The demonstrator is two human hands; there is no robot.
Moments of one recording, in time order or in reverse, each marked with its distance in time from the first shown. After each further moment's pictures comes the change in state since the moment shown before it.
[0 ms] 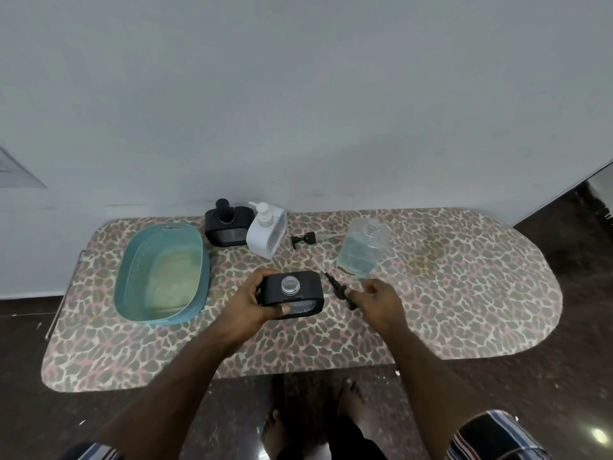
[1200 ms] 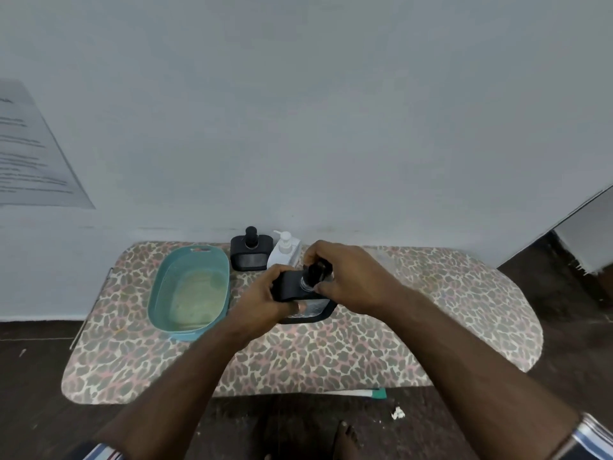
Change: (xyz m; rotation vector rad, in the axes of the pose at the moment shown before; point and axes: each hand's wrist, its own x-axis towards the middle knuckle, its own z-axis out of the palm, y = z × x) left_hand -0.050 0.073 -0.022 0.104 0.008 0.193; right_hand -0.126 -0.223 -0.054 -0.493 -0.216 -0.739
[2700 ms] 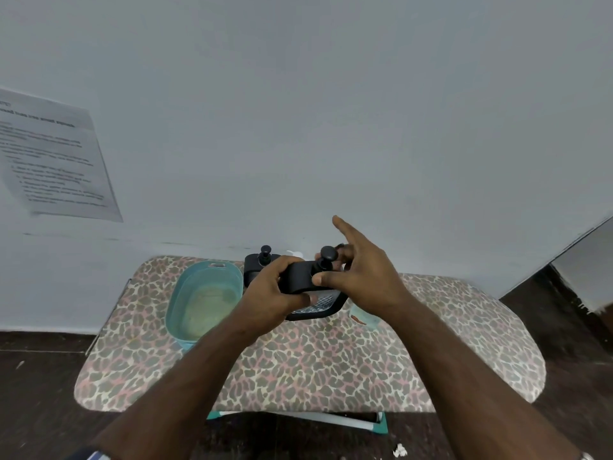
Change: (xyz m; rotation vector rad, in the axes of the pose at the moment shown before) left_hand -0.021 0.043 -0.018 -0.009 0.091 0.221; right_hand -0.009 -0.038 -0.016 0.469 0.251 0.071
